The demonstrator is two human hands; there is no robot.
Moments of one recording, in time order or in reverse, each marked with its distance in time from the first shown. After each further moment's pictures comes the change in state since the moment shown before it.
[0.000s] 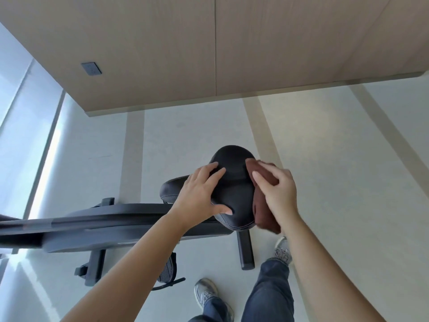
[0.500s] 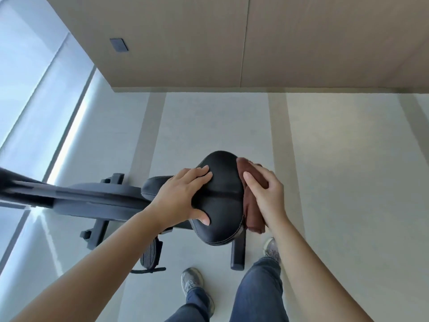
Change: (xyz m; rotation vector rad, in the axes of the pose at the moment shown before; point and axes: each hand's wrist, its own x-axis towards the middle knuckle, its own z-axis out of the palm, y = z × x) left_hand 0.017 0.009 0.000 0.073 -0.034 -0.119; right_hand 0.050 0.020 -0.009 0.254 -0.242 0.081
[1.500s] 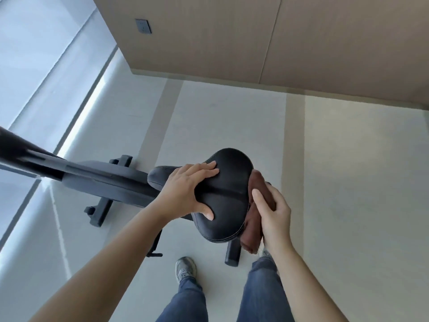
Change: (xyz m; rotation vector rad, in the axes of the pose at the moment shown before) left_hand -0.002 0.004 0.008 -0.184 0.044 -0.192; right_hand -0.021 0.023 -0.011 0.061 -0.031 0.160
